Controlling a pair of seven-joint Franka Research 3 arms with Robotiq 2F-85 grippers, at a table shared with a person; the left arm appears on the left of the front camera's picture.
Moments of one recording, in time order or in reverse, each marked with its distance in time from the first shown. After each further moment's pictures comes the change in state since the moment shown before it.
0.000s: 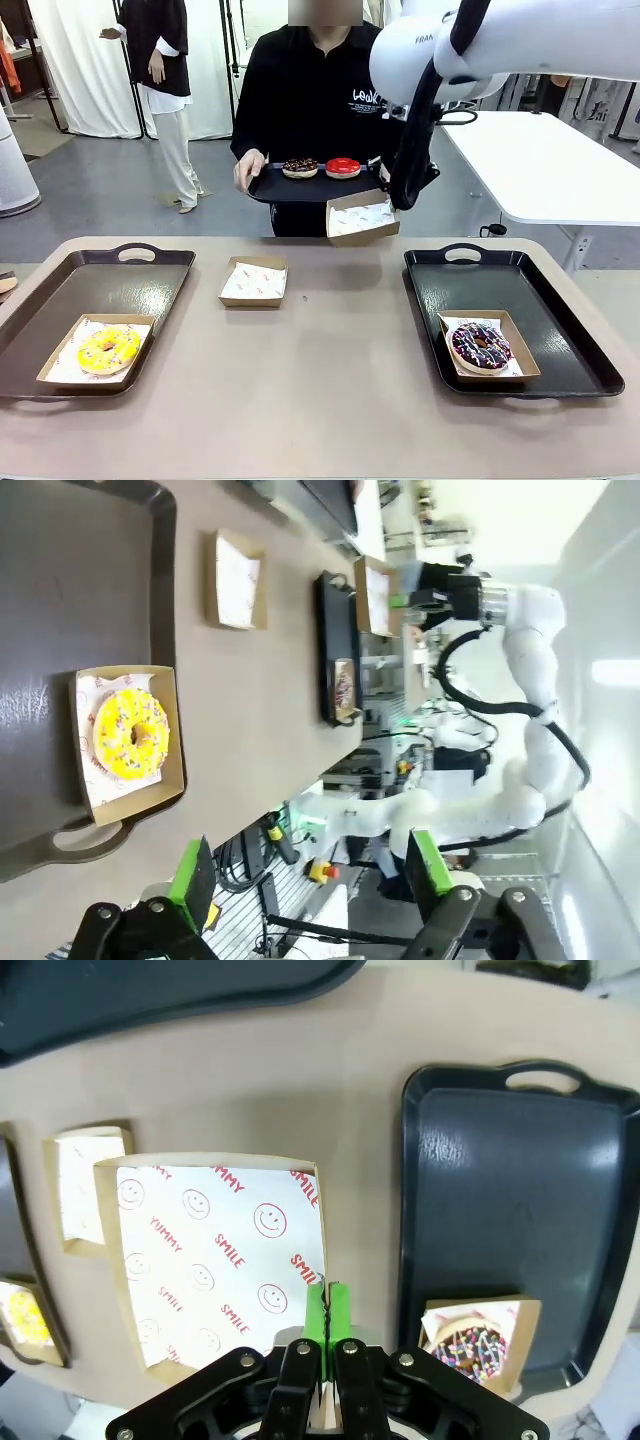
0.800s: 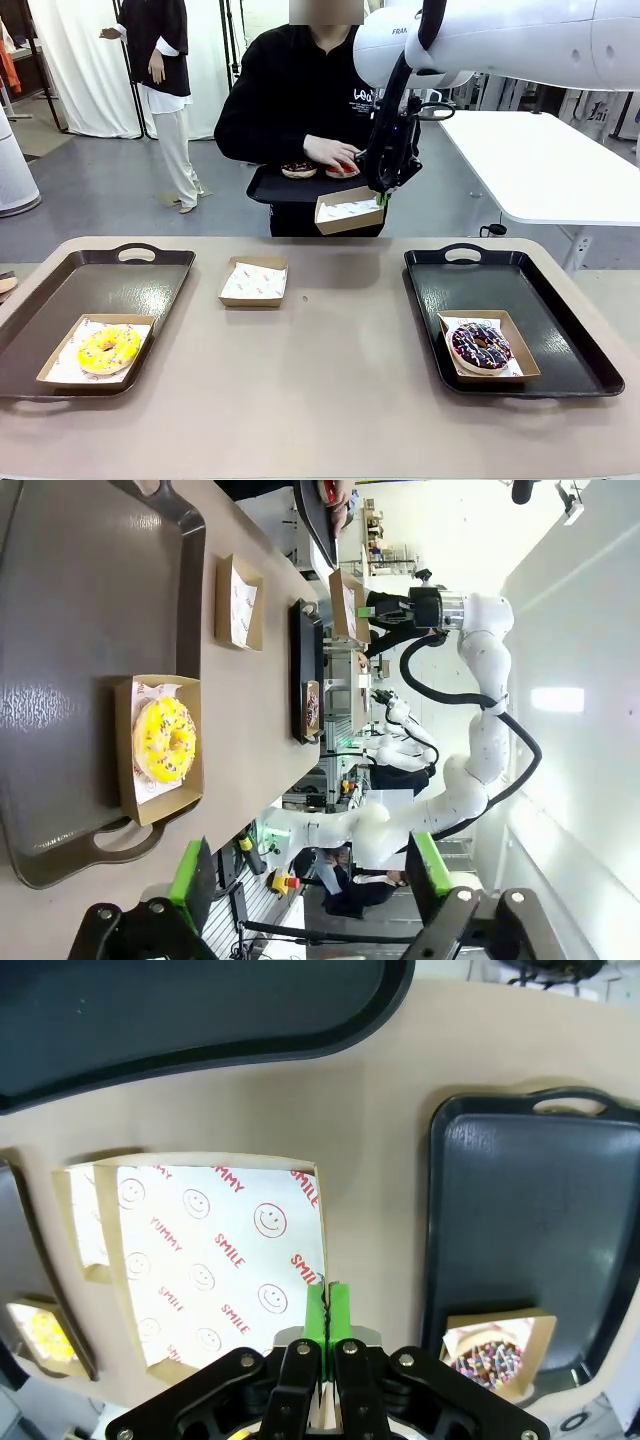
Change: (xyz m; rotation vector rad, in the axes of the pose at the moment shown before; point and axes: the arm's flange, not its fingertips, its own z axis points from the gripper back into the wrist) left arm 0.004 0.093 0.045 -0.154 -0.045 0.087; right arm 0.053 0.017 -0.016 0.005 0.083 -0.034
